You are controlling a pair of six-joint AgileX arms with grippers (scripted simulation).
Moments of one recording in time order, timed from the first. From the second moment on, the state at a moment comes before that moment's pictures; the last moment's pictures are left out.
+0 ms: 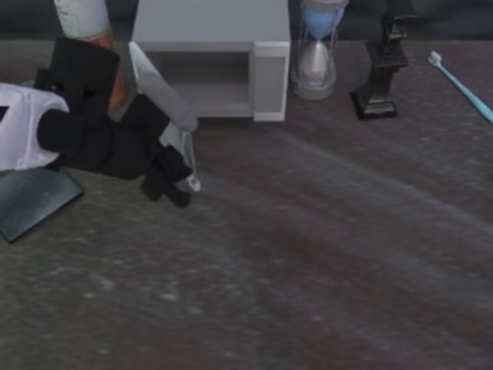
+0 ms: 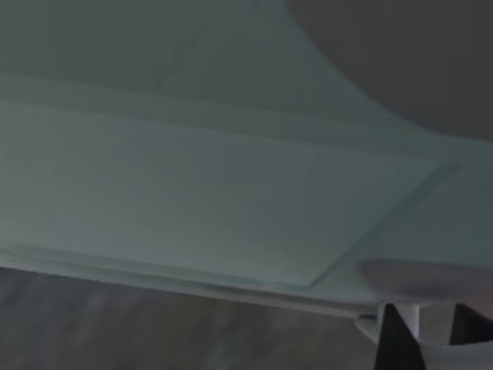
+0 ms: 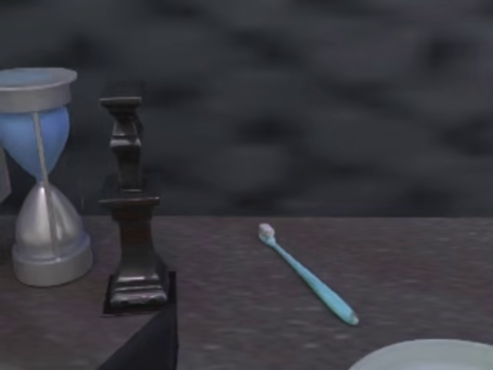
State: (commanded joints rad) left arm -0.31 1.77 1.01 -0.21 0.40 0.46; right arm 0.00 0.00 0.00 0.00 0.00 0.00
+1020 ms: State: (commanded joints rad) left arm -0.27 1.76 1.01 -0.25 0.45 0.56; right arm 0.00 0.00 0.00 0.00 0.00 0.00
